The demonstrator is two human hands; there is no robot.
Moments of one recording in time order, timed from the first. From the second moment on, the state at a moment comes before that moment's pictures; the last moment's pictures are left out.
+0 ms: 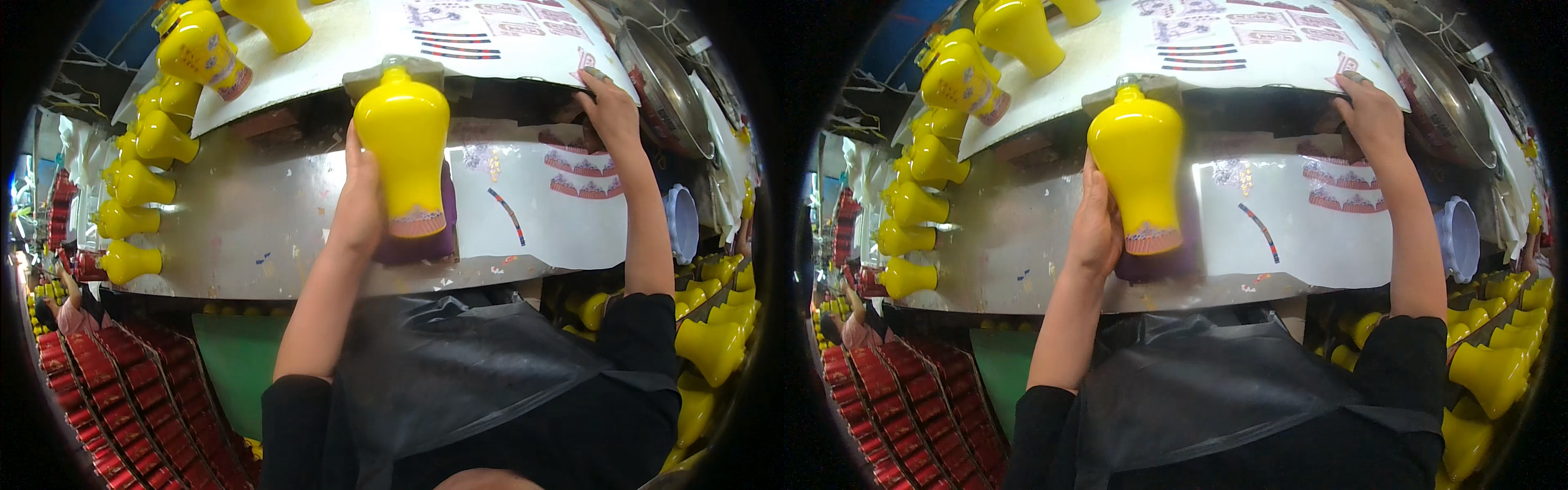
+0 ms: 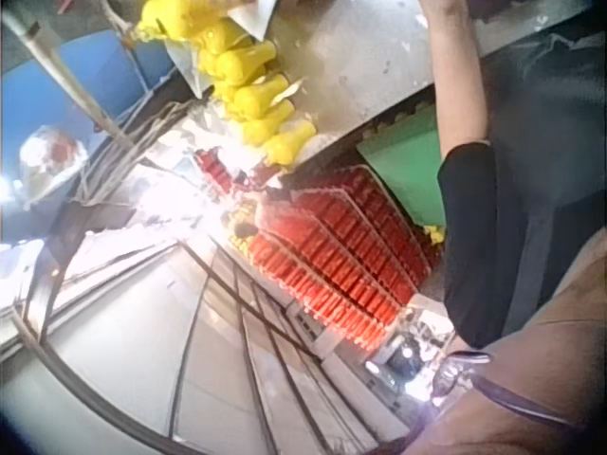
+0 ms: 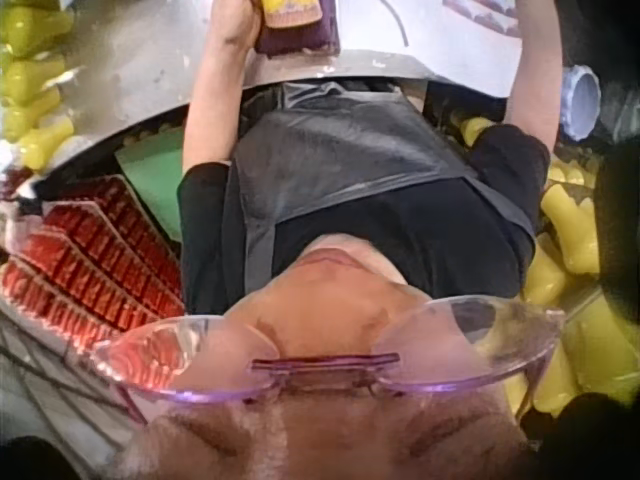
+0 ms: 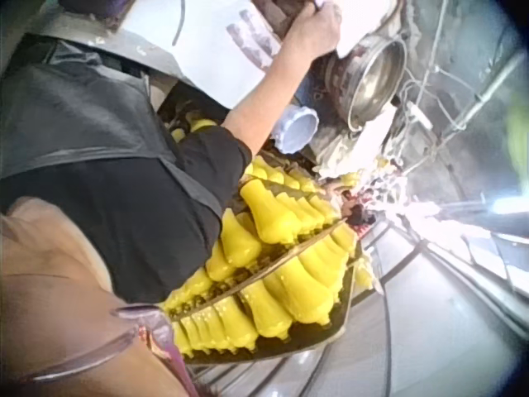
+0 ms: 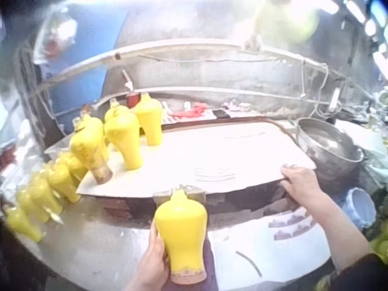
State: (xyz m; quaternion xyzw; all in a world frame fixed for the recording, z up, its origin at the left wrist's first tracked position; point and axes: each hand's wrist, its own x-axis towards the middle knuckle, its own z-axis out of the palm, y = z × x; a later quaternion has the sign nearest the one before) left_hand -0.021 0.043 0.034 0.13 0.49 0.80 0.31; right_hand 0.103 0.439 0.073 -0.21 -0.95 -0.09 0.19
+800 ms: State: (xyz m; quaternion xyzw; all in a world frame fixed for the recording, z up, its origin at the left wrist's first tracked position) left_hand -0.025 0.041 0.044 0.17 0.54 0.76 0.32; right_hand 0.059 0.350 0.153 -0.20 -0.84 0.50 0.06
